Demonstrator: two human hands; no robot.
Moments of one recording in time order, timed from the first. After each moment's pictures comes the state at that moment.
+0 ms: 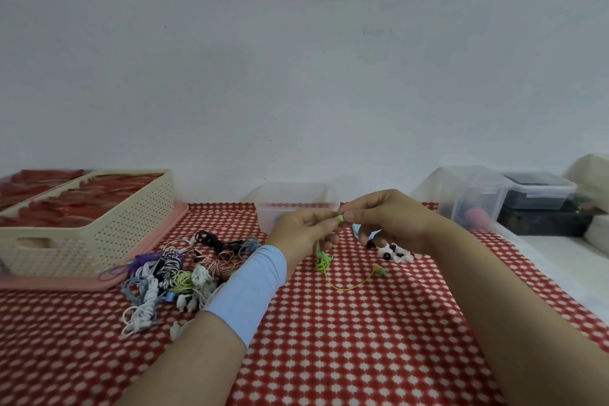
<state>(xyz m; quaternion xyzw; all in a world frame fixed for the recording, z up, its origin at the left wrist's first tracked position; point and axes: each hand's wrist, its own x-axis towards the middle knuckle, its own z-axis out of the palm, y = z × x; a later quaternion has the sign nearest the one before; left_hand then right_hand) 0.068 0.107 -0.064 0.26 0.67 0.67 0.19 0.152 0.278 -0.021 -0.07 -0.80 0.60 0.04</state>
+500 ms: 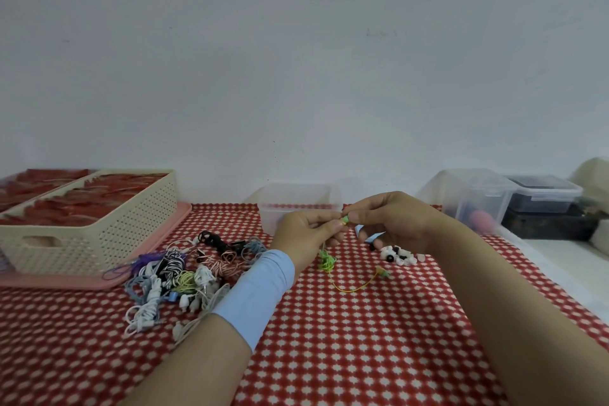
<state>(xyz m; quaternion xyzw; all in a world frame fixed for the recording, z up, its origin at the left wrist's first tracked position) 0.072 0.111 -0.066 0.27 0.68 0.67 0.12 0.147 0.281 -0.021 -0.09 -0.76 0.64 0.01</state>
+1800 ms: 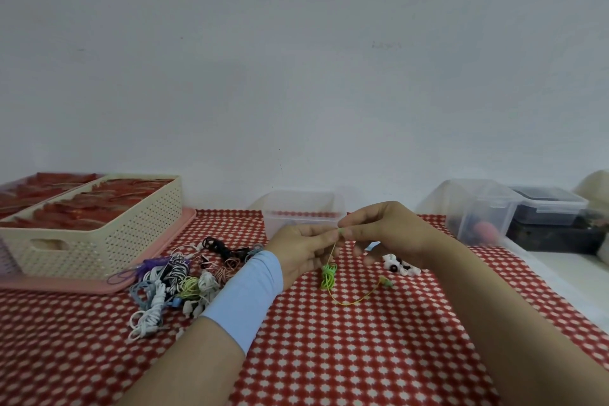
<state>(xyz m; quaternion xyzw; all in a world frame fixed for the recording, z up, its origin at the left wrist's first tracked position) 0.059 0.097 -0.066 0.20 0.60 0.71 0.30 0.147 0.271 -0.027 -0.04 -0.81 0.58 0.05</state>
